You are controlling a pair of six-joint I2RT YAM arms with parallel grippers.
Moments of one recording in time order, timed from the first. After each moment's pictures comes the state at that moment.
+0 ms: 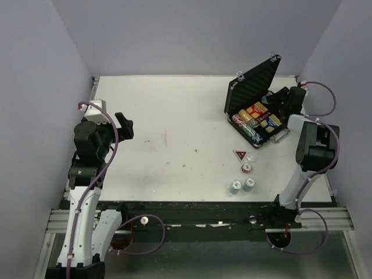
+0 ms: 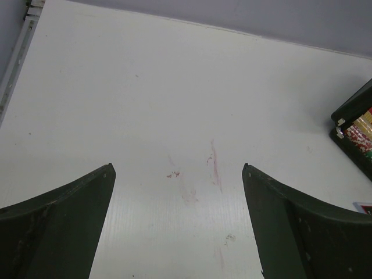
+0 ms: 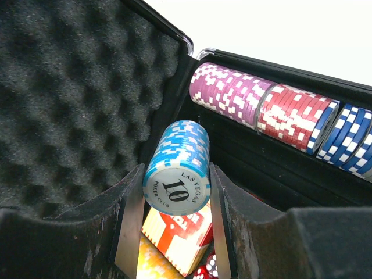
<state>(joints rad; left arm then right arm) -0.01 0.69 0.87 -0.41 0.09 -0.23 -0.19 1.89 1.13 0.36 -0.11 0.63</state>
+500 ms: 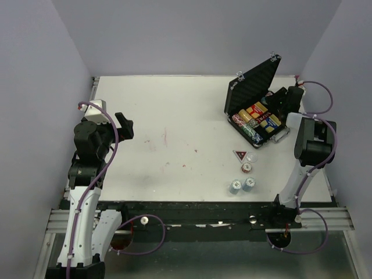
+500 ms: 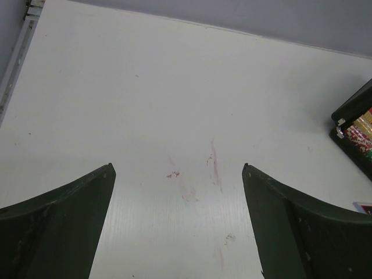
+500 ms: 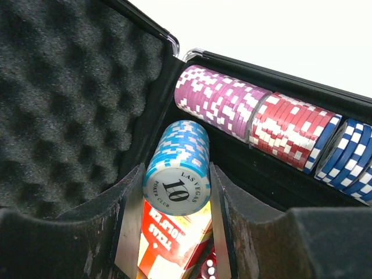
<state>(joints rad) -0.01 0.69 0.87 -0.41 0.09 -0.23 -0.19 1.98 1.19 0.36 -0.11 0.60</state>
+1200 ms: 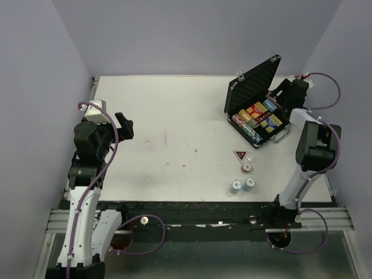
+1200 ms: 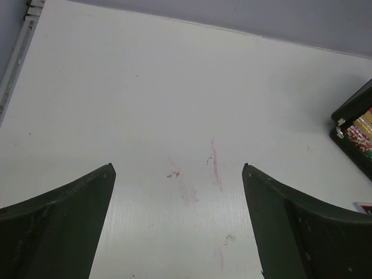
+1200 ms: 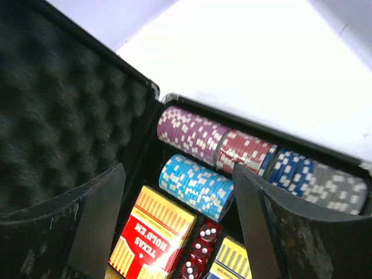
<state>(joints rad) -0.01 0.69 0.87 -0.41 0.09 -0.23 -0.19 1.93 1.26 0.24 0.05 0.48</state>
